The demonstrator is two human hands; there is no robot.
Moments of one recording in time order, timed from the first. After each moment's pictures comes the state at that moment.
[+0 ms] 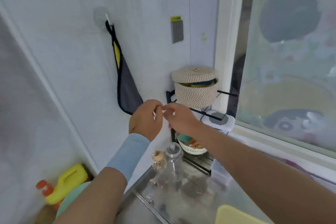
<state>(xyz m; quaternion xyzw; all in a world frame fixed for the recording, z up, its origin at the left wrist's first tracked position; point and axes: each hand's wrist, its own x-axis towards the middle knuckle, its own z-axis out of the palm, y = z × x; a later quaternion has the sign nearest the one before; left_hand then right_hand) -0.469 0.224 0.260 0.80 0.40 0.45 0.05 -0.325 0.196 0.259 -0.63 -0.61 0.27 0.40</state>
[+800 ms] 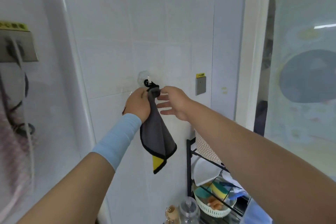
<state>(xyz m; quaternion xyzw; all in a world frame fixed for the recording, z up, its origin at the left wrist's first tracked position) -0.522 0.284 0.456 0.66 0.52 0.50 0.17 -0.386 0.277 0.468 -0.49 -0.53 0.47 0.52</state>
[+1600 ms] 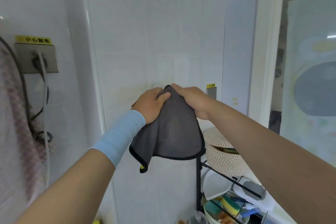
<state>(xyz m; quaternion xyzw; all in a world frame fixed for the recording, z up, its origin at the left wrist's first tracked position) -0.544 0.275 0.499 0.81 0.42 0.40 0.10 -0.371 0.266 0.505 -0.48 -0.58 0.40 0.52</state>
